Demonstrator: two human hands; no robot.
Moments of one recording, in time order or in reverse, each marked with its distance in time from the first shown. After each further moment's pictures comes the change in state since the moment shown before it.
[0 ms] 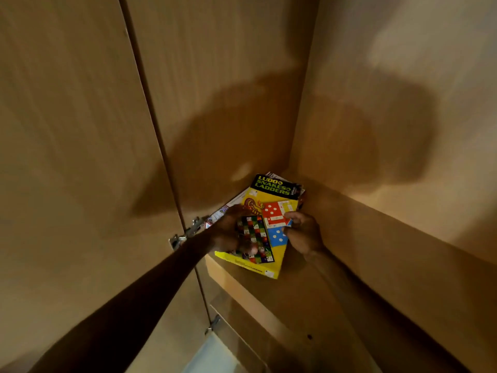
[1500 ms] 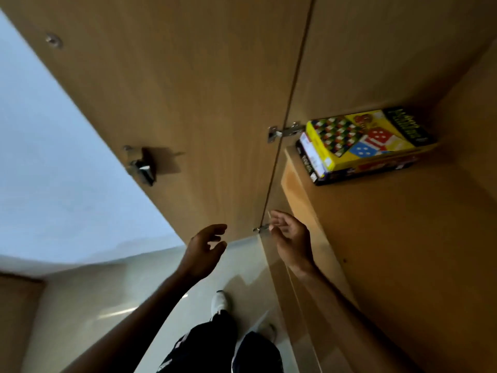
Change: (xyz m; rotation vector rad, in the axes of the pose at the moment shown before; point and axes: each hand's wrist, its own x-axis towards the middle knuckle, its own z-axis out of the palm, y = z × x) left_hand -0.272 -0.172 0.137 0.082 0.949 -0.357; right_hand -0.196 0.069 0.063 -0.033 -0.621 -0.222
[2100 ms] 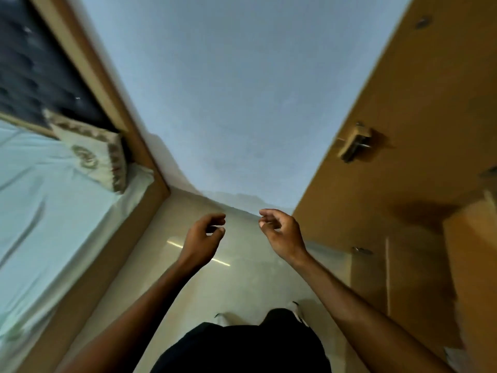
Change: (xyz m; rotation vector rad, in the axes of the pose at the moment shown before) left_hand -0.240 -0.189 -0.235 -0.209 0.532 -0.263; right_hand -0.177 -0.093 0.322 -0.115 -0.646 -0.125
